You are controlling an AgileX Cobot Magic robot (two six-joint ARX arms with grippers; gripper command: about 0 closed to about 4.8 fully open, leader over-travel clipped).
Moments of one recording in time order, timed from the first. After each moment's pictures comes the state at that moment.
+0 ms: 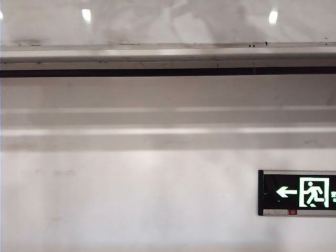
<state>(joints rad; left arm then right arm) -0.30 0.81 1.11 -0.13 0.18 -0.04 0.67 1.40 1.56 -0.04 0.38 -0.21</state>
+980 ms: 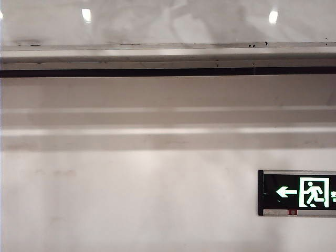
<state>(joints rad) -0.30 0.80 1.11 -0.13 0.18 -0.04 0.67 1.40 1.56 -0.06 0.39 -0.21</state>
